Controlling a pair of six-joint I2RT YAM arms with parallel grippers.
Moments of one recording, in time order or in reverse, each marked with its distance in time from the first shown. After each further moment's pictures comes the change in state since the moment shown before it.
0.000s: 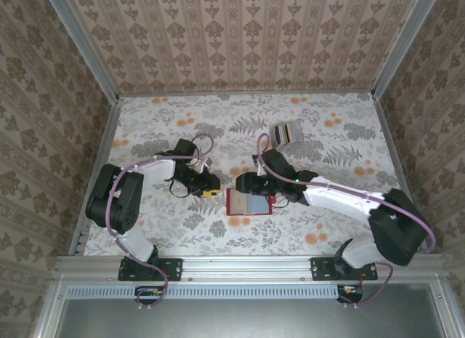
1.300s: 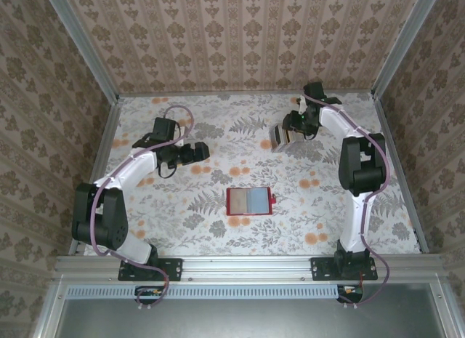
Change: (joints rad) left arm 0.126 -0.168 0.132 0.027 -0.384 0.062; right arm -0.614 0.707 0.894 -0.565 -0.038 -0.483
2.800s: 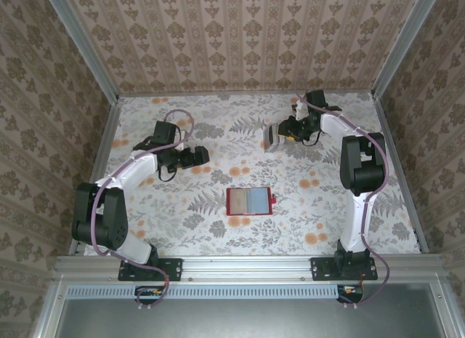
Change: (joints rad) left arm 0.000 0.000 -0.043 0.008 -0.002 0.001; right arm -0.017 -0.005 -0.132 0.153 -0.321 0.005
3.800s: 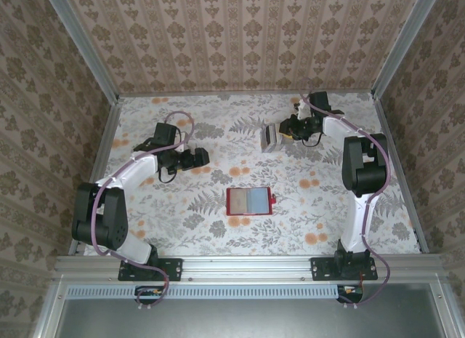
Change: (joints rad) left arm 0.000 0.000 -0.015 0.005 0.007 -0.001; right arm -0.017 -0.023 -0.064 0.126 -0.078 0.077
